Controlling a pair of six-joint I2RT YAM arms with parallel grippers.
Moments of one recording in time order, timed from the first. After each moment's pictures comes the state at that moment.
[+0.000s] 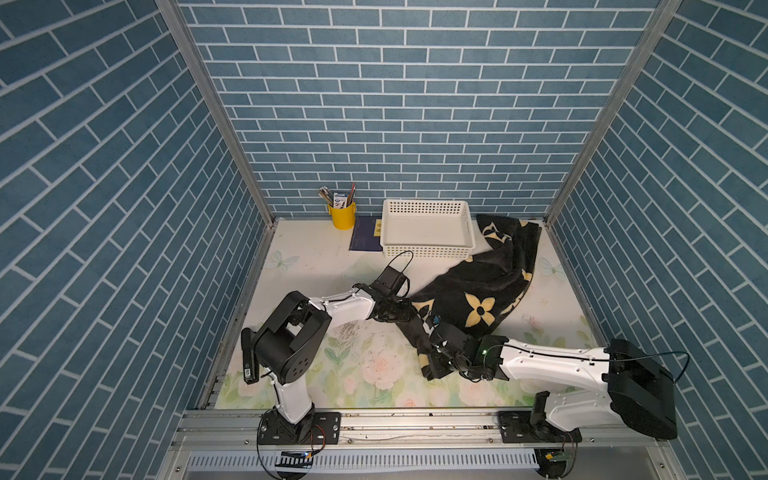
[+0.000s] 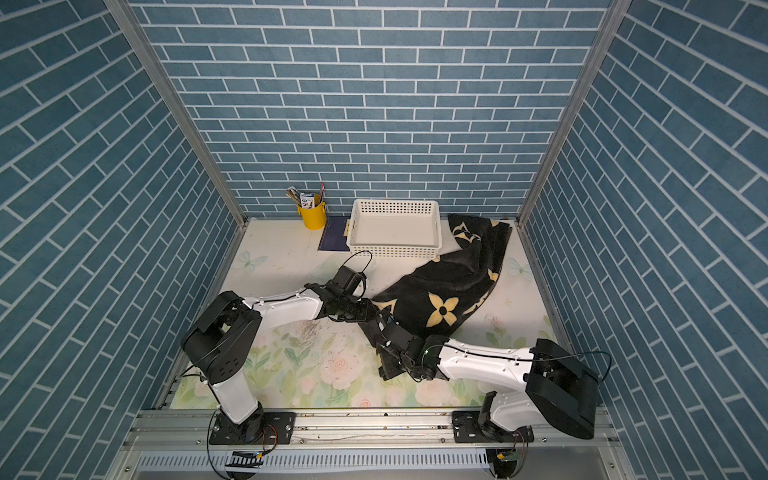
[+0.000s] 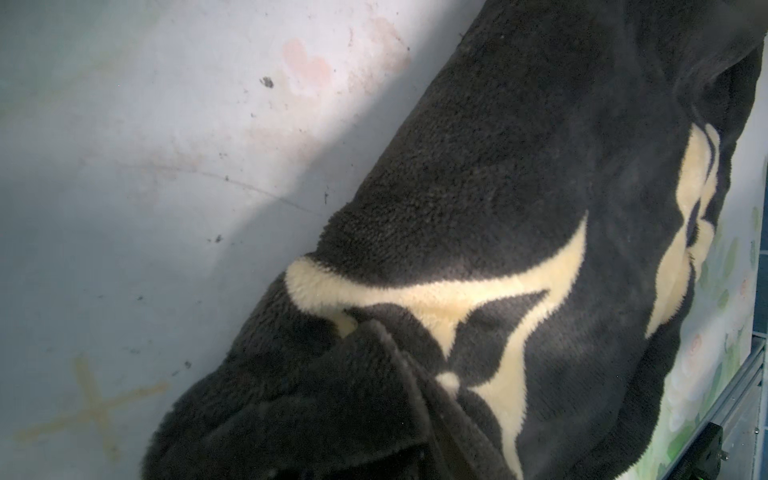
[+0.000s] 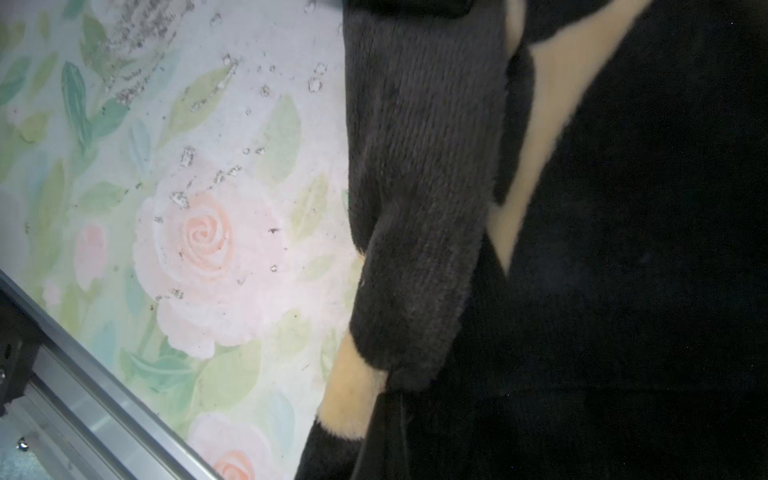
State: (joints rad) left arm -0.66 1.78 1.02 -0.28 0.26 -0.56; right arm 1.13 1.32 0.66 -0.35 0.06 0.63
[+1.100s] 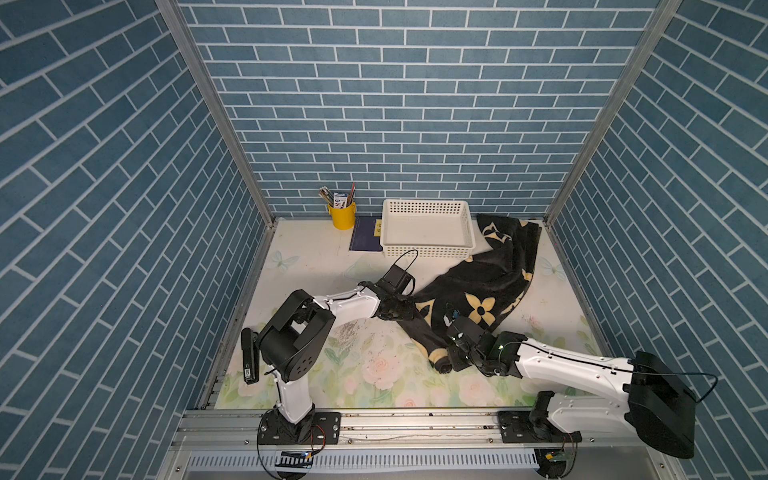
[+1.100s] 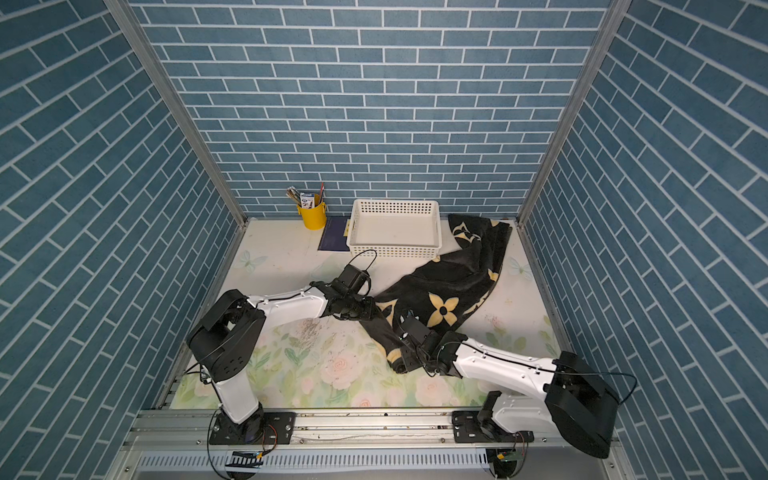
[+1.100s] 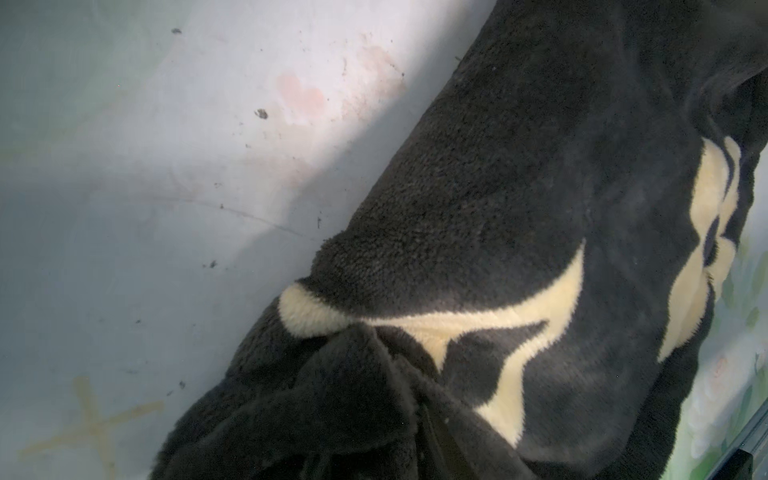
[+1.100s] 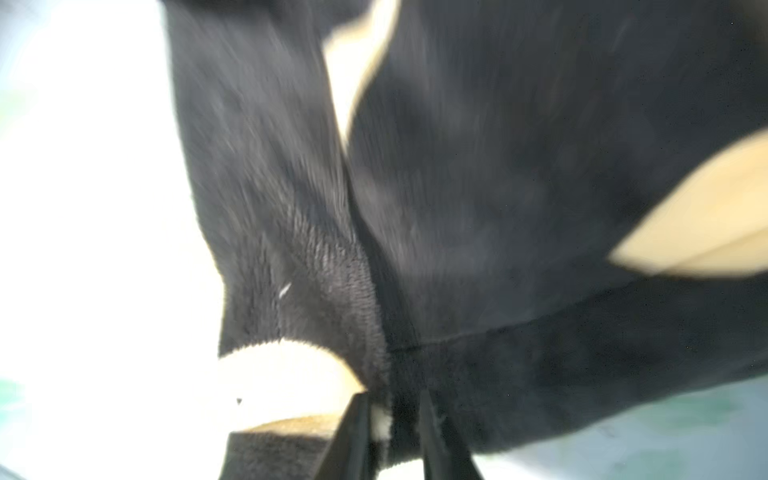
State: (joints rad) left arm -0.69 1.81 1.07 -0.31 0.20 -0.57; right arm 1.02 1.20 0.64 -0.48 0.17 0.52
